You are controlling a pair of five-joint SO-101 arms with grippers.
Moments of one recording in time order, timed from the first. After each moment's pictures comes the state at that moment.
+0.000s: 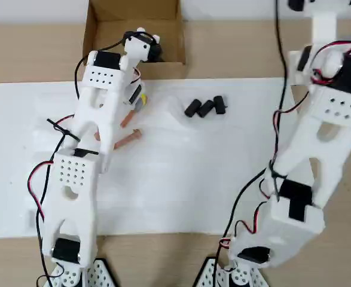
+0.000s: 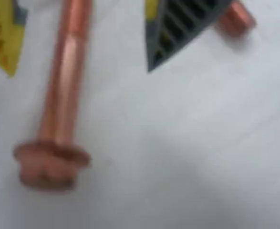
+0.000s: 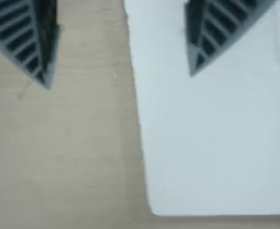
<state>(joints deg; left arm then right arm) 7.7 52.0 -56.4 87.3 -31.3 12.7 10.3 -54.6 101.7 10.1</state>
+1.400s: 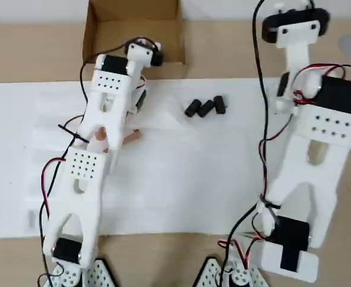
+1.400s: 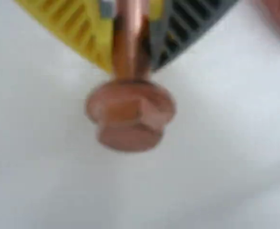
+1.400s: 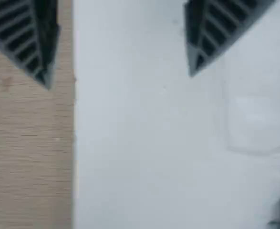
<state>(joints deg) 9.2 63.6 -77.4 99.9 -24.0 9.0 -8.6 -17.2 94.3 10.1</state>
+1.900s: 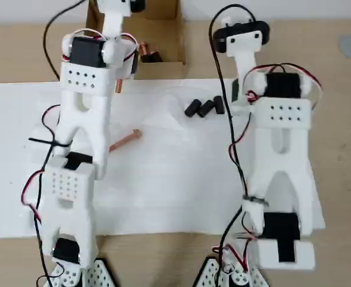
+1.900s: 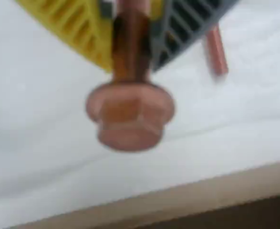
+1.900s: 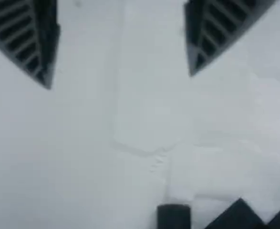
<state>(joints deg) 9.2 35.1 -72.6 100.3 -9.6 -3.0 -3.7 -5.1 86.3 1.6</state>
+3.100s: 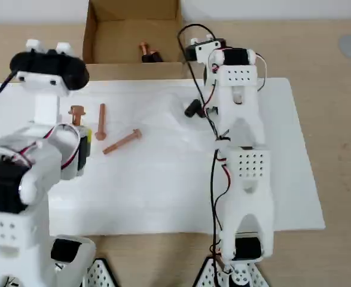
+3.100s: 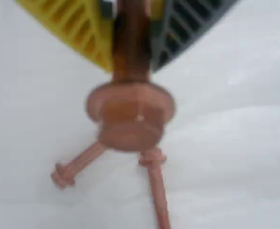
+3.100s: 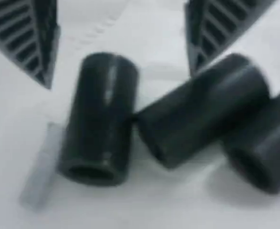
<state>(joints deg) 4.1 -44.4 2.7 96.7 -11.7 -6.6 57.9 -63.2 100.3 1.9</state>
